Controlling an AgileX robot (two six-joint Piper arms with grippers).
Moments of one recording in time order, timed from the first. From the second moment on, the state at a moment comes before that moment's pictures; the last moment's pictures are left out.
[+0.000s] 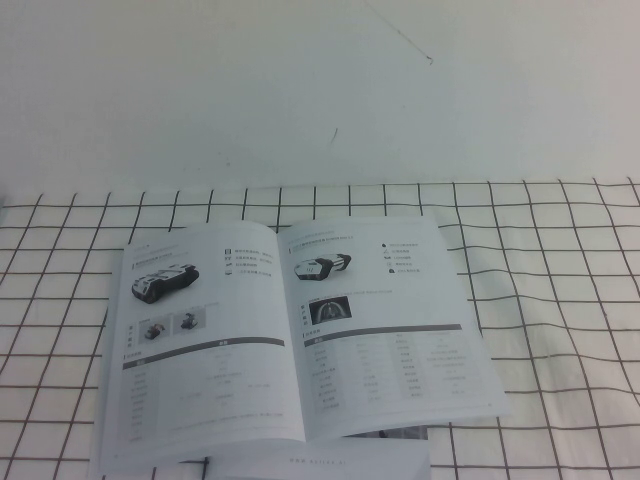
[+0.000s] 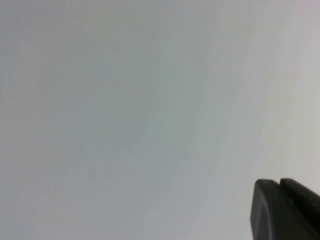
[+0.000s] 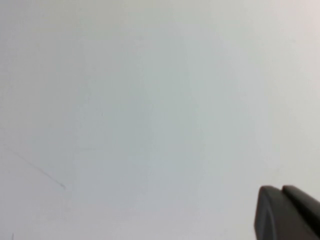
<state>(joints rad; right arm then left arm) -0.09 -0.01 -0.13 -0.02 -0.01 0.09 -0.11 -0.02 0.03 0.13 -0.53 -0.44</state>
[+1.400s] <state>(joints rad) -0.07 0.60 -0.58 0.62 0.89 -0.76 -0.12 0.73 -0.54 -0.24 0.59 -0.03</state>
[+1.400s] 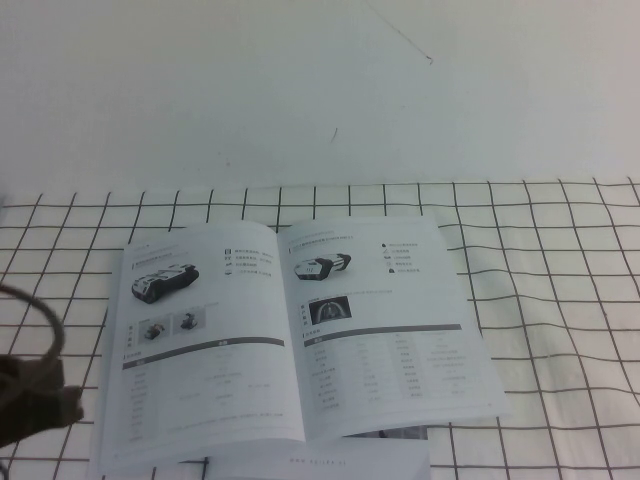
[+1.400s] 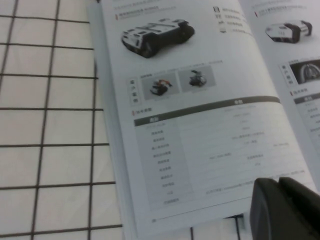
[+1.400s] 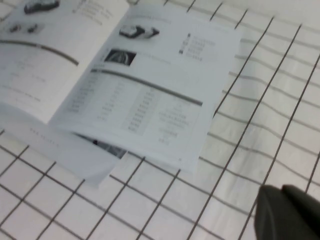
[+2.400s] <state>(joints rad) 0.22 1.40 -1.21 0.36 1.19 -0.76 -0.28 1.78 -1.06 -0.53 0.53 0.32</state>
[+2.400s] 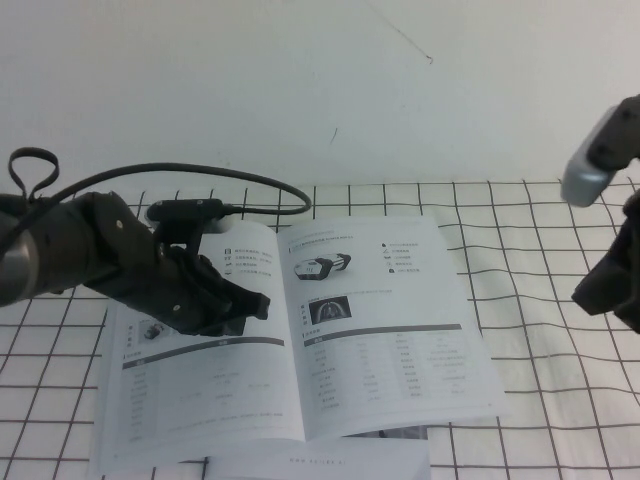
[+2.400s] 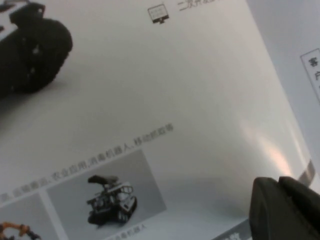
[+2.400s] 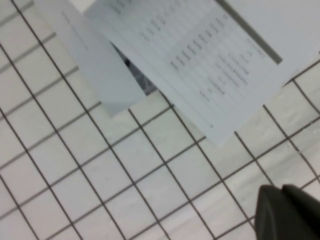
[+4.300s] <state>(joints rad) 0.22 2.22 -1.61 0.63 1.10 -0.49 -0.28 1.91 -1.10 -0.55 0.56 0.32</state>
